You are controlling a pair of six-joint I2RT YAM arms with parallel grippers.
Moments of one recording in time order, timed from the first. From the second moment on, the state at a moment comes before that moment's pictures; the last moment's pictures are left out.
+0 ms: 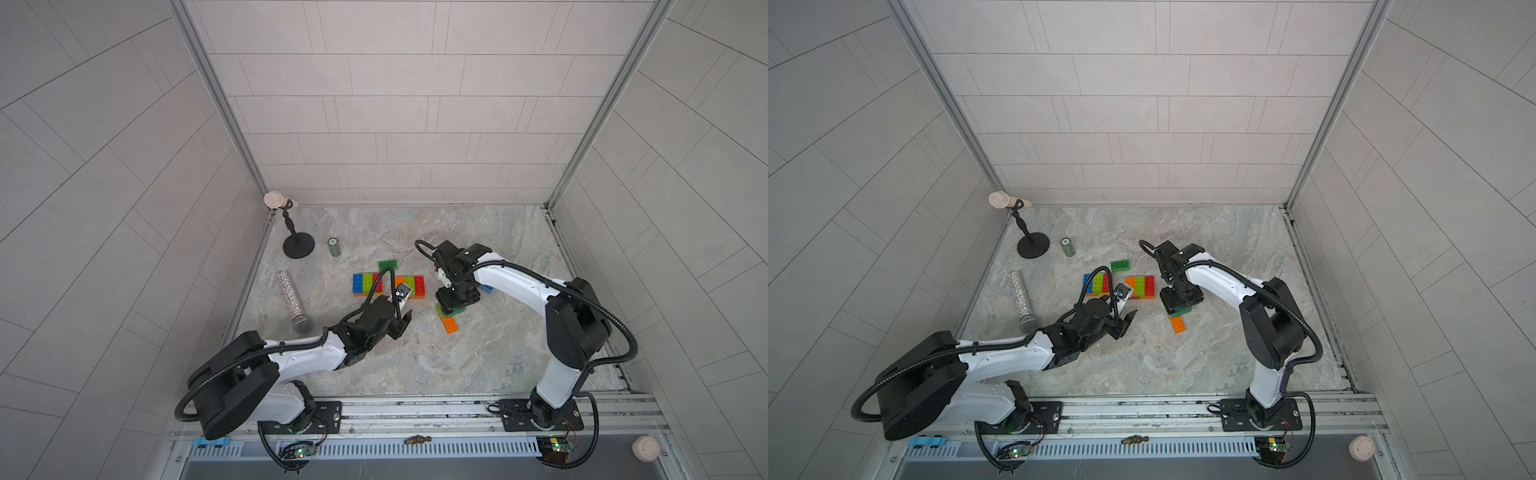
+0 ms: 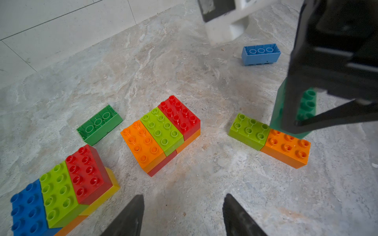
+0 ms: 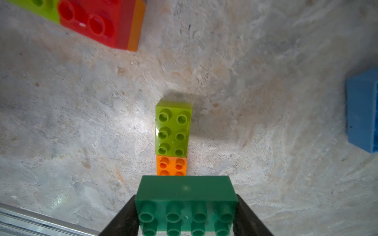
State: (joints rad) left arm -0.89 1.35 0.46 0.36 -0.25 -0.03; right arm 0.58 1.80 1.36 -1.08 -0.04 0.21
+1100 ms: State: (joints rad) left arm -0.89 1.40 0.47 0.41 -0.24 -0.03; right arm 0.58 1.84 1.31 -1.01 -0.03 0.20
